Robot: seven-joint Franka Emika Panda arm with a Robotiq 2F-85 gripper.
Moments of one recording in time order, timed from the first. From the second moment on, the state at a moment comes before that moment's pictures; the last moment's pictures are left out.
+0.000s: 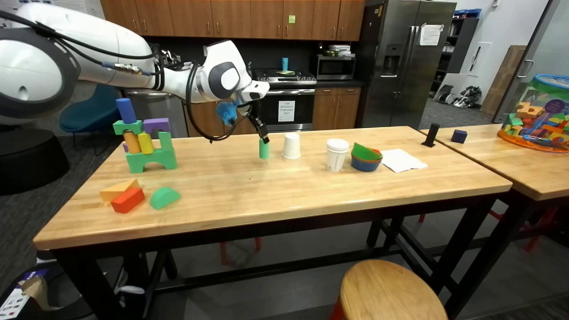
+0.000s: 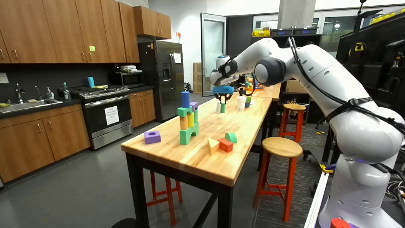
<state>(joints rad) -0.21 0.80 -0.37 -1.13 0.03 2.25 0.65</state>
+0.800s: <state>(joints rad) -0.22 0.65 -0.35 -1.09 0.04 2.05 0.50</state>
